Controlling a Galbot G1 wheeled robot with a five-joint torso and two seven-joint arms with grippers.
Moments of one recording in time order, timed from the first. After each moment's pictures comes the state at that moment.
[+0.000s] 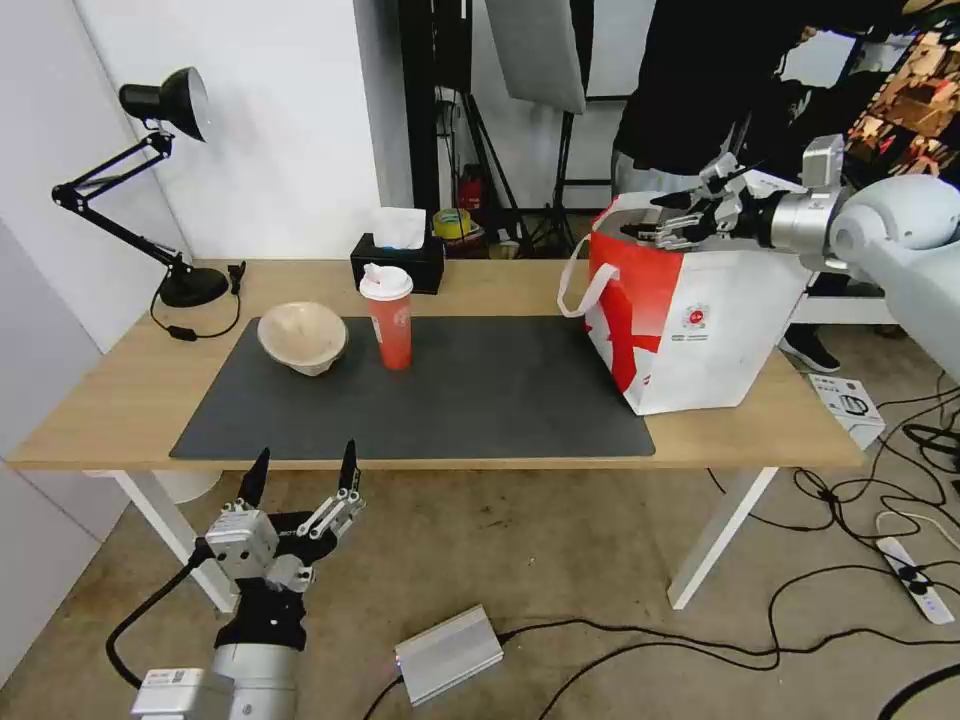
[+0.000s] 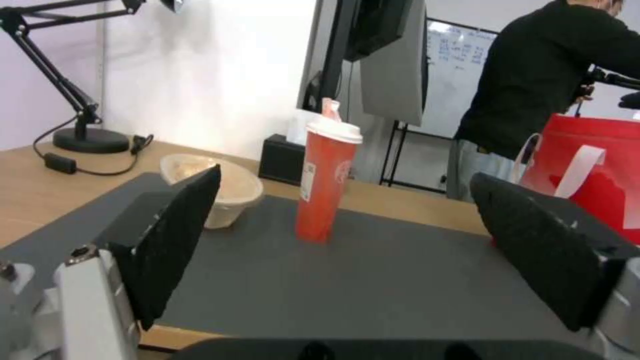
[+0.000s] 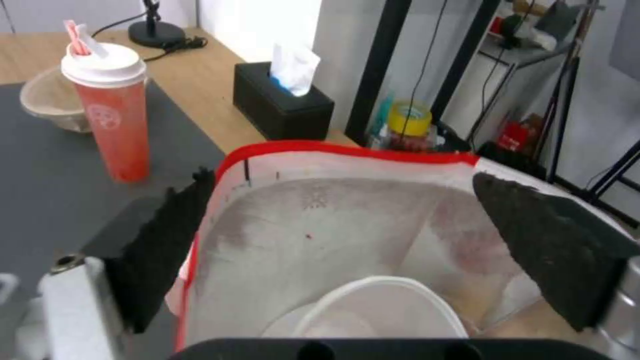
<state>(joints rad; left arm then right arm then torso) 1.88 -1.48 -0.45 -2.46 -0.18 -0.11 -0.10 0.21 0.64 -0.53 1.19 0.96 -0.28 -0.68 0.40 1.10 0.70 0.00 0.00</state>
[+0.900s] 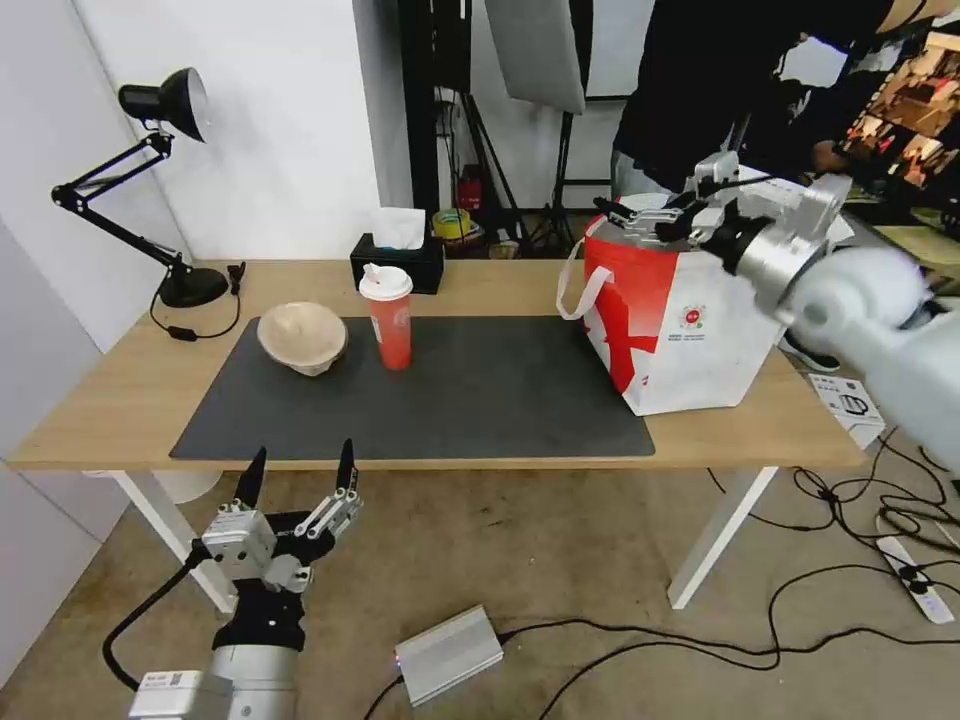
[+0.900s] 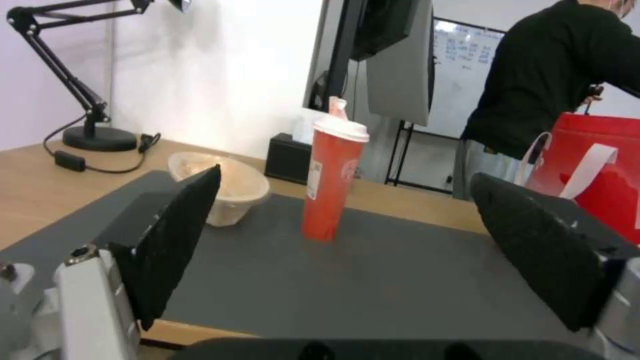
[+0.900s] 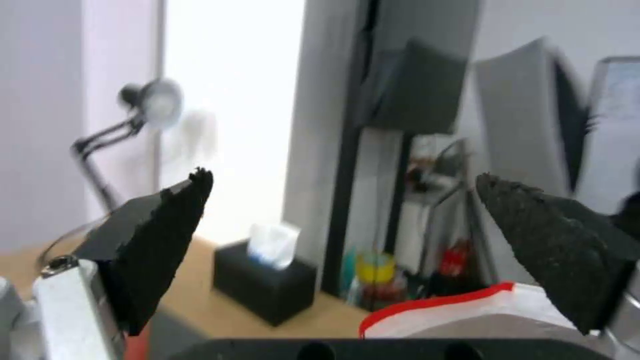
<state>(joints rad) 1.88 -1.50 -0.45 -2.46 -0.17 -0.11 -0.10 -0.25 0.58 -0.28 1.72 1.09 0.12 0.00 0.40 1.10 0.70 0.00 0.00</state>
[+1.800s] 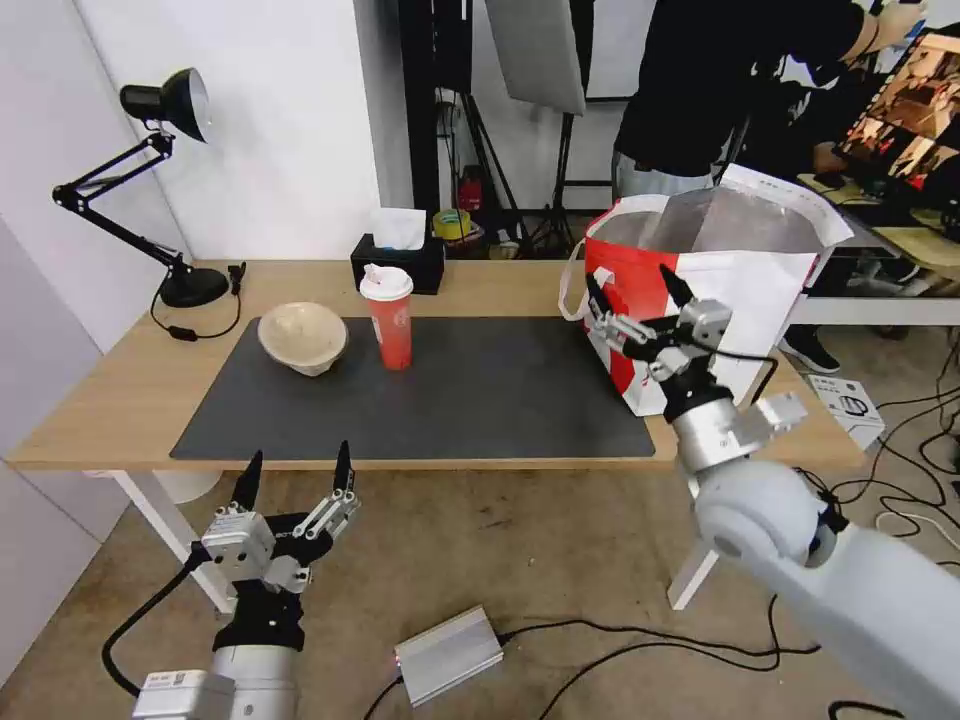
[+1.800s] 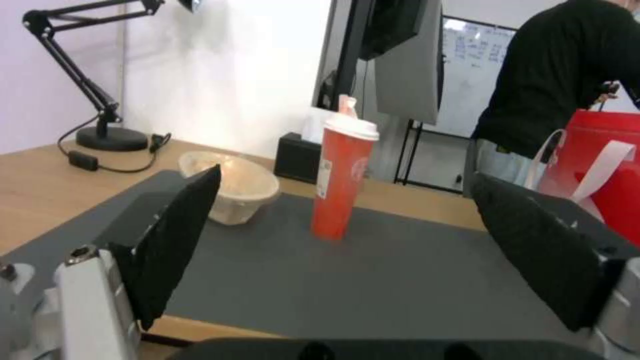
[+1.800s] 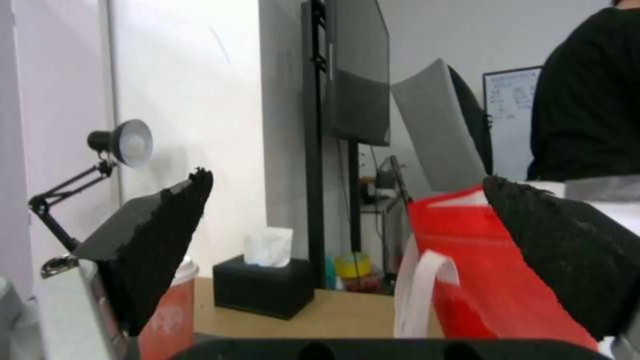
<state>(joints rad) 1.88 -1.52 -0.45 -2.45 -0.15 -0.12 -0.11 -0.91 0.68 -0.02 2.13 0.70 0.25 0.45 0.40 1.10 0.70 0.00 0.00</state>
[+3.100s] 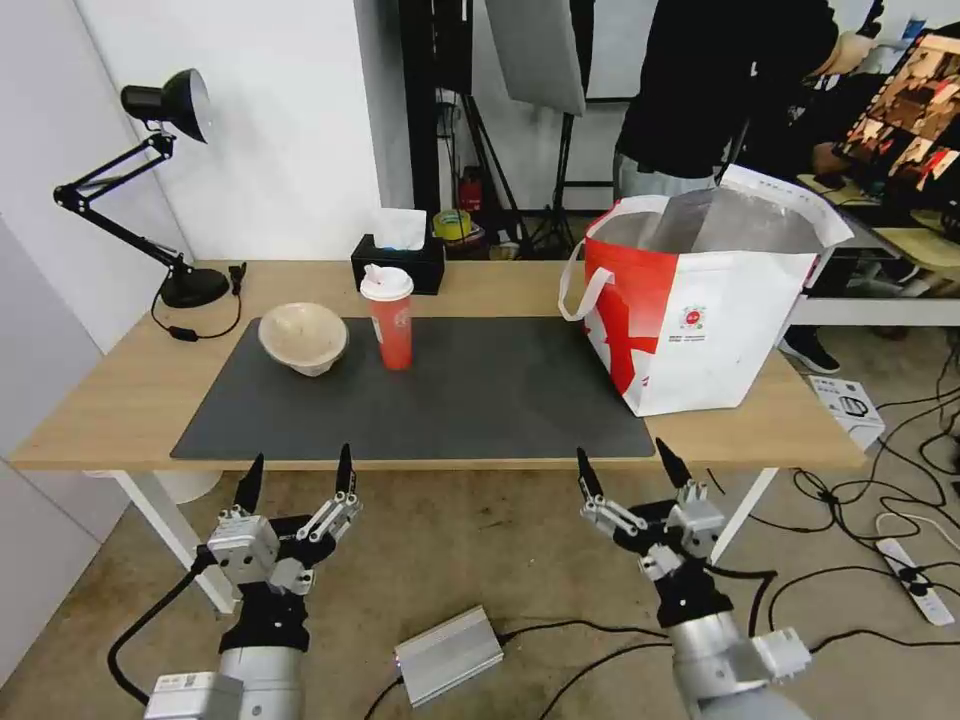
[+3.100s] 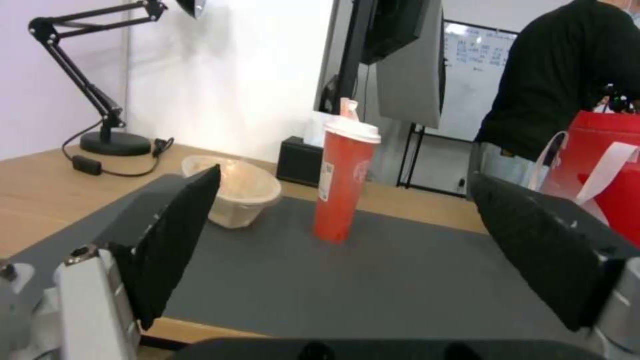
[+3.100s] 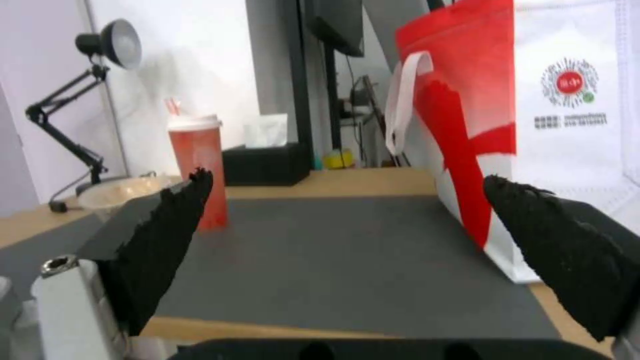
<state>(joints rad) 1.89 -1.54 -0.45 -2.44 -0.13 -0.14 -0.09 -1.61 0.82 0.09 2.28 0.31 0.34 0.53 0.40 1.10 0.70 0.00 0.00</state>
